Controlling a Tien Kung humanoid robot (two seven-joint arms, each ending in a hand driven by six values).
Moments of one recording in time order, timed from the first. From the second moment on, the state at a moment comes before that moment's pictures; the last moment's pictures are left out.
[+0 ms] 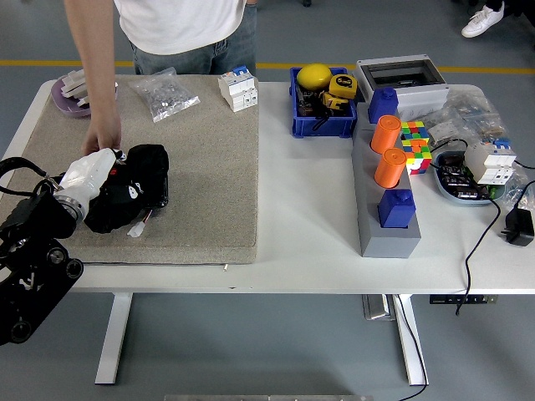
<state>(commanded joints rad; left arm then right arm) -0.36 0.35 -1.06 -1.27 1.96 0.06 0.38 0.09 -0.40 0.63 0.36 -0.43 -0.02 -0.24</state>
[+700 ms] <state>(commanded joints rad) -0.33 0.38 -1.08 -1.27 1.98 0.06 0.40 0.09 -0.40 0.64 0.36 -0.43 -0.02 -0.24</state>
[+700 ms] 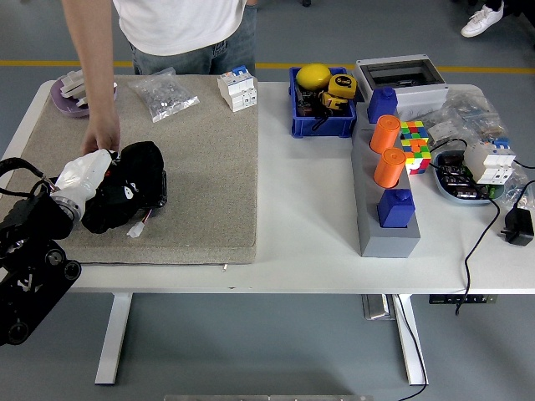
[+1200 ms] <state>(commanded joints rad) -0.26 0.44 -1.16 -1.26 2.01 0.06 0.40 0.09 -0.40 0.64 0.36 -0.43 -0.02 -0.24</state>
